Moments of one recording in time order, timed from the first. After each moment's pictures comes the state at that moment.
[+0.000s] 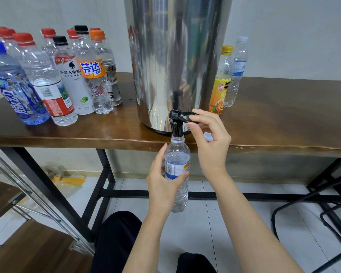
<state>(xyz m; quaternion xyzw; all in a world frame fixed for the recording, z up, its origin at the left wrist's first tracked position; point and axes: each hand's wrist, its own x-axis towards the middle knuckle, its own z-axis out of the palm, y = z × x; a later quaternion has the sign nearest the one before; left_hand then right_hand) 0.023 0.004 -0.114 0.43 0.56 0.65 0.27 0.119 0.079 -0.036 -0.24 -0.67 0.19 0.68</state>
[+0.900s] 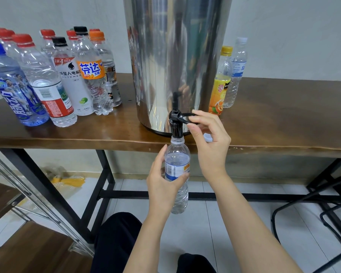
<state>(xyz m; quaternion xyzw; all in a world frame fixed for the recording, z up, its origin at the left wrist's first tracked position) 0.024 0.002 -0.113 0.43 0.55 0.66 0.28 0.119 0.080 -0.036 -0.24 -0.67 0.18 0.68</state>
